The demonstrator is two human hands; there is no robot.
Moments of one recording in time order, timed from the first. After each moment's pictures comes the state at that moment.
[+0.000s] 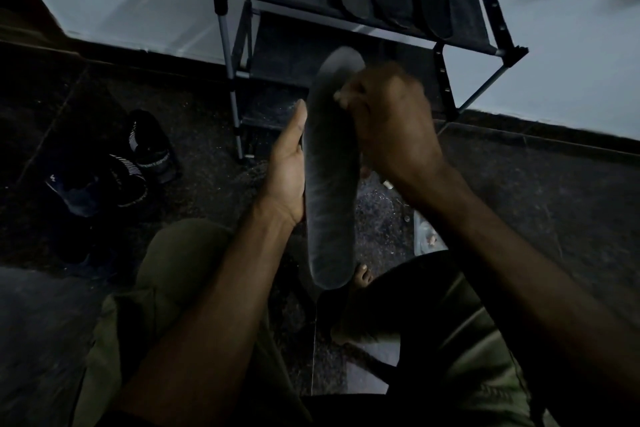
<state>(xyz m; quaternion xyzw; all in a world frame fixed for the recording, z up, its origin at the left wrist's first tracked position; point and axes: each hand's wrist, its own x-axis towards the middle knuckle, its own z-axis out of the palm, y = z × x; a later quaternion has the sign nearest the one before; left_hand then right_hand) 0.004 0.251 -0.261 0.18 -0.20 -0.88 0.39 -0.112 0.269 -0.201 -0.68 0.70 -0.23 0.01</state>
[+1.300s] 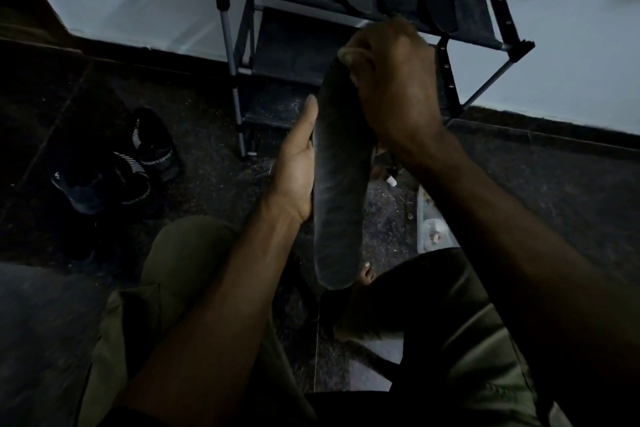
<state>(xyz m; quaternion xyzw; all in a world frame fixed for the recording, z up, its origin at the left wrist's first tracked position) -0.002 0.251 -0.263 0.16 -0.19 -0.90 0.36 -0.121 0.234 -0.199 -0.65 0.70 -0.29 -0.08</state>
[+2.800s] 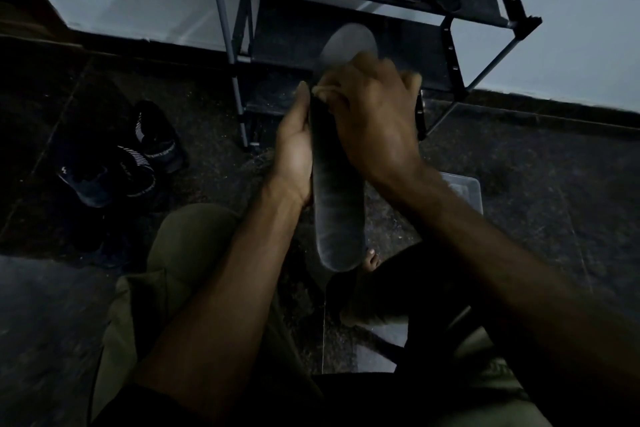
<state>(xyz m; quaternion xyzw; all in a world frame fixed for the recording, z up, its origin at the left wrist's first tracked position) 0.000 0.252 -0.259 0.24 -0.19 -0.87 0.38 -0.087 0.278 -0.219 -0.66 0.71 -0.24 -0.08</state>
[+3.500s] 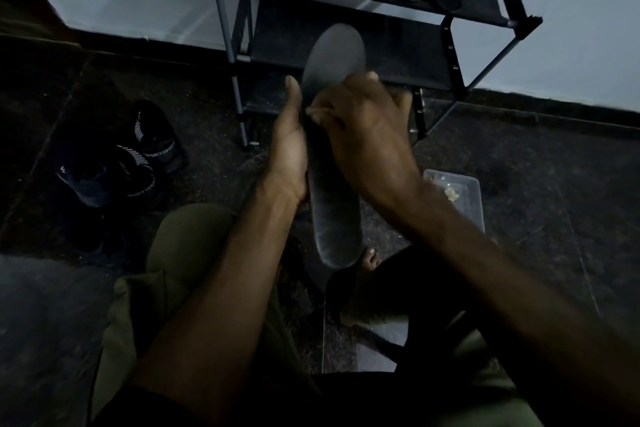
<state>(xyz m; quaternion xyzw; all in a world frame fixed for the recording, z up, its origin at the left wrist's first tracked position) 0.006 0.244 -0.268 0.22 -0.25 -0.87 0.36 -0.081 0.290 -0.226 -0.69 0.69 -0.23 -0.04</state>
